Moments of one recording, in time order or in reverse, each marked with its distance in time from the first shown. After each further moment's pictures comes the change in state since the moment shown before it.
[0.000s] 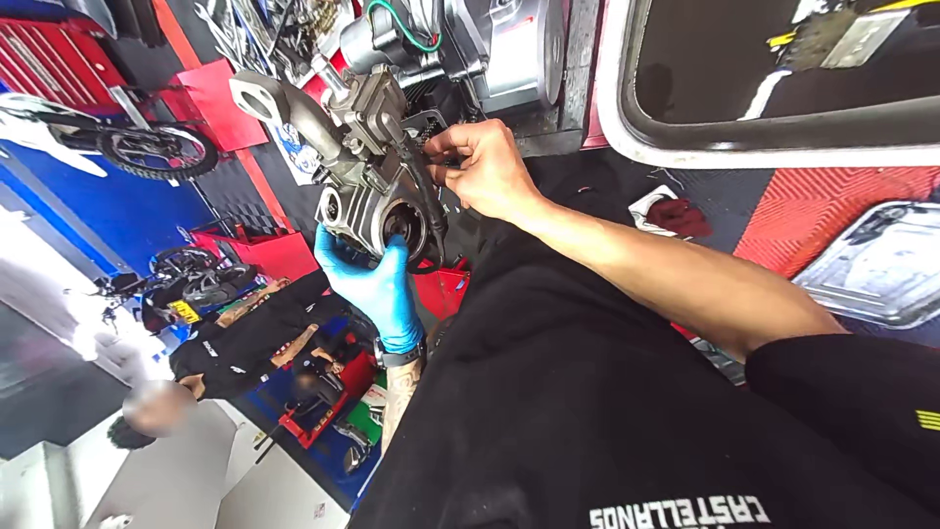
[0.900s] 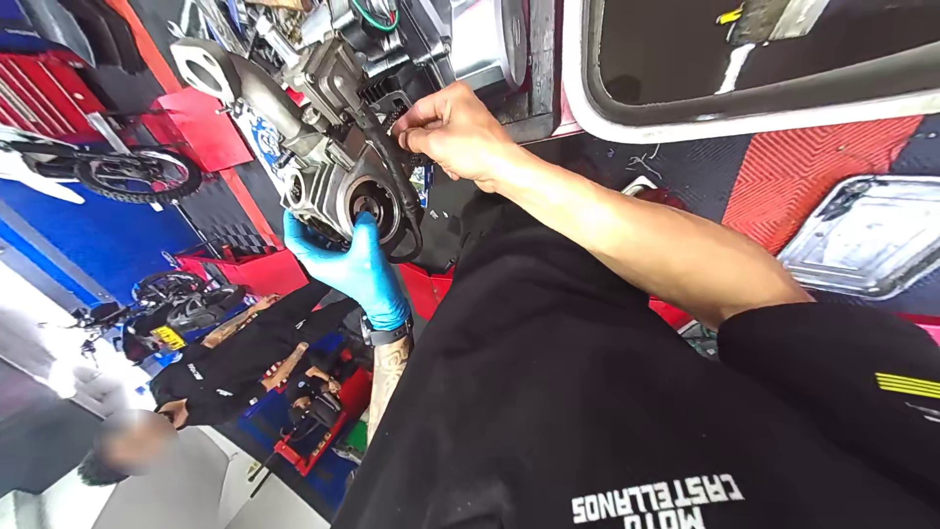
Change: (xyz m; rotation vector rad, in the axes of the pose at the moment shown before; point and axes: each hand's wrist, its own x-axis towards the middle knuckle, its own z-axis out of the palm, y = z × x) left_hand -0.004 -0.006 0.013 0.016 0.096 0.091; right_hand 0.002 -0.015 -0.015 0.111 -0.102 0.168
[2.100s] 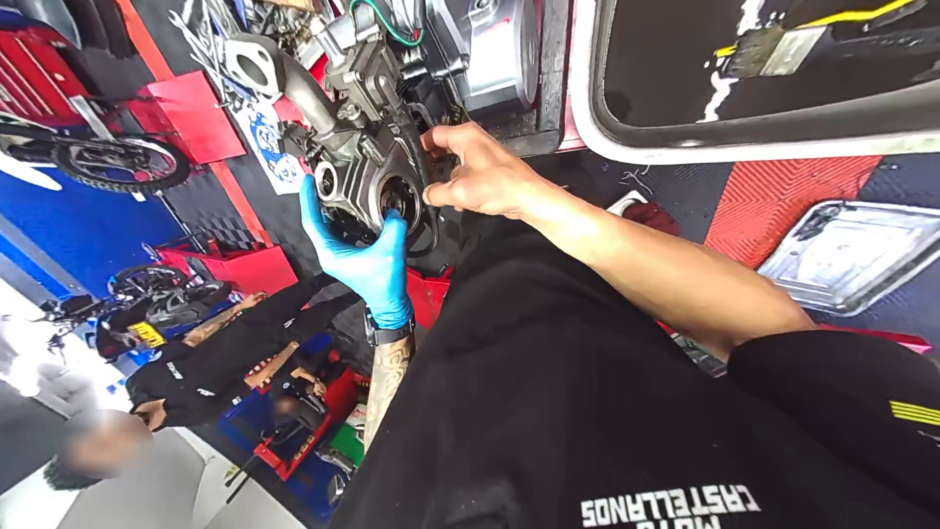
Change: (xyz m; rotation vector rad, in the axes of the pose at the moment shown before) left_hand 0.013 -0.006 0.003 -0.030 -0.167 0.096; right_hand -0.017 -0.008 0.001 -0.213 -0.139 -0.020
